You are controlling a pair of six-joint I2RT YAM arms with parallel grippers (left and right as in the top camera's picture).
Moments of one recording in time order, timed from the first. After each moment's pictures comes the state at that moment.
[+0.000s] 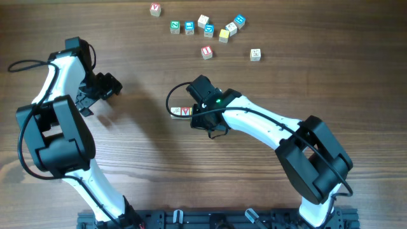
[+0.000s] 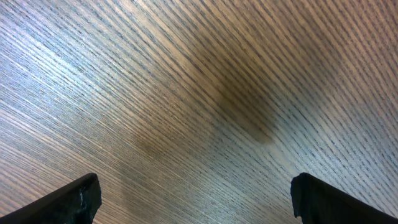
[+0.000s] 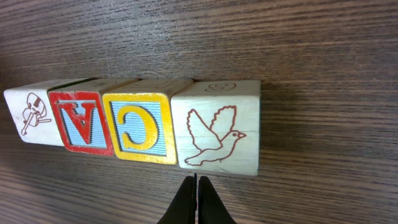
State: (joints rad) left arm 0.24 2.06 1.49 -1.00 -0.04 -0.52; right arm 0.75 1.95 1.26 -0.58 -0.13 0.84
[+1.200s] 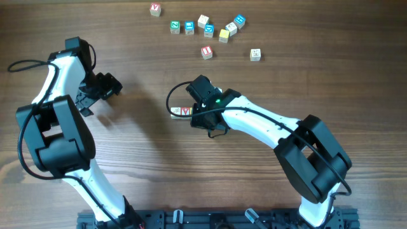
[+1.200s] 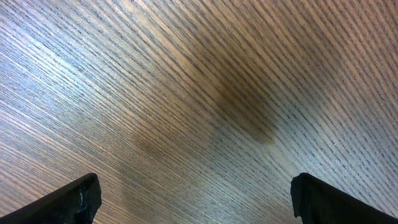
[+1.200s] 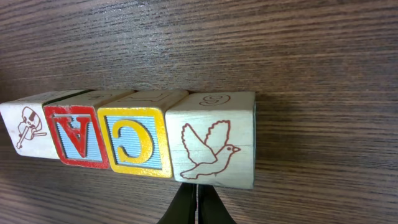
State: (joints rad) left arm 0.24 2.06 1.49 -1.01 -0.04 -0.52; right arm 0.74 1.96 1.26 -0.56 -0.10 0.85
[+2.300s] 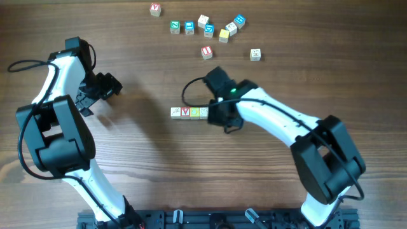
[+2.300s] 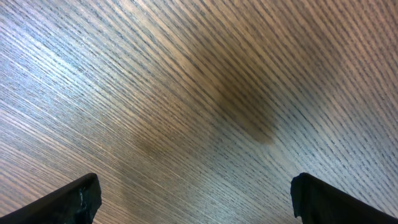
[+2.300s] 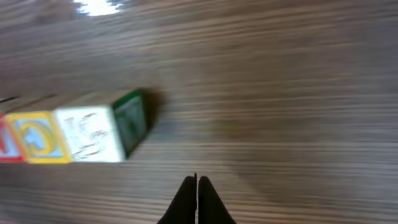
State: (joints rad) left arm 0.24 2.06 1.49 -1.00 -0.04 -0.52; right arm 0.62 1.90 1.26 -0.76 -0.10 0.76
